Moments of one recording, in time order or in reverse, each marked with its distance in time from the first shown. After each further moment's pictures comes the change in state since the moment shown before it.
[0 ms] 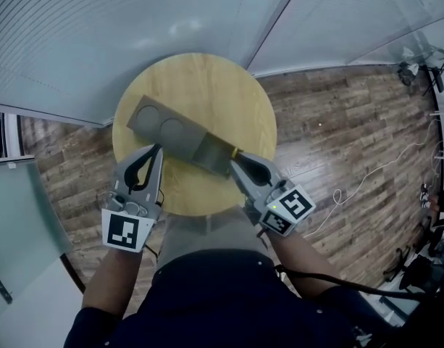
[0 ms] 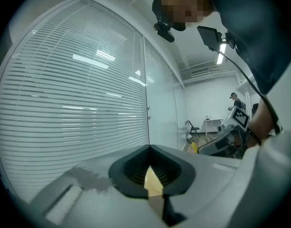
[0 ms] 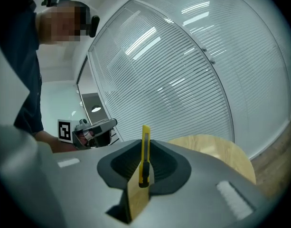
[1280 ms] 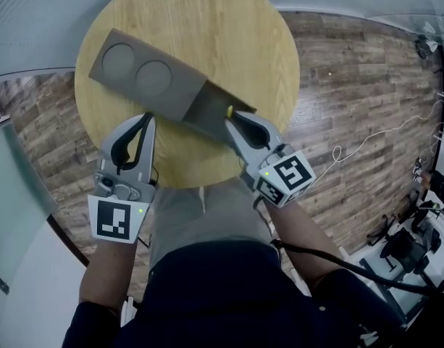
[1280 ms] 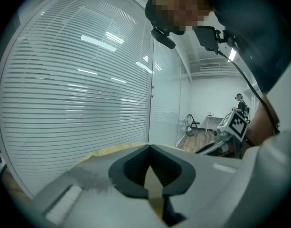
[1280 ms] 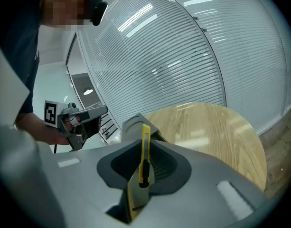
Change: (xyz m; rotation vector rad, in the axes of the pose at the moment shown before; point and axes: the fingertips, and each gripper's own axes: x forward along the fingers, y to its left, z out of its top) left arm 0.029 -0.011 -0.138 -0.133 0.119 0.009; right arm 0.040 -0.081 -0.136 -0.011 0.229 -0.086
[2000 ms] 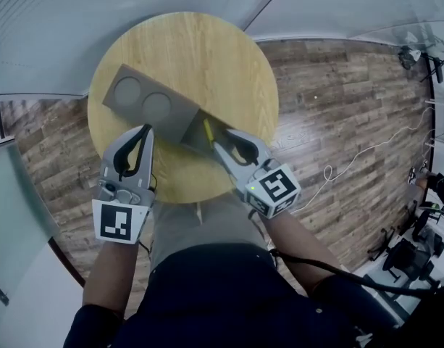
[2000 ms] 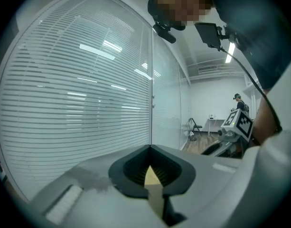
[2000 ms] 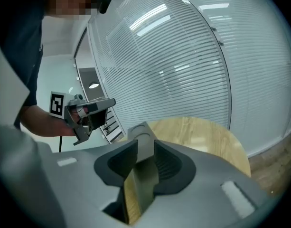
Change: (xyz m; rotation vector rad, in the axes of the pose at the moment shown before) left arm -0.006 0.010 0.063 0.034 -0.074 0.023; right arm -0.014 0.030 0.049 -0.114 0.013 0.003
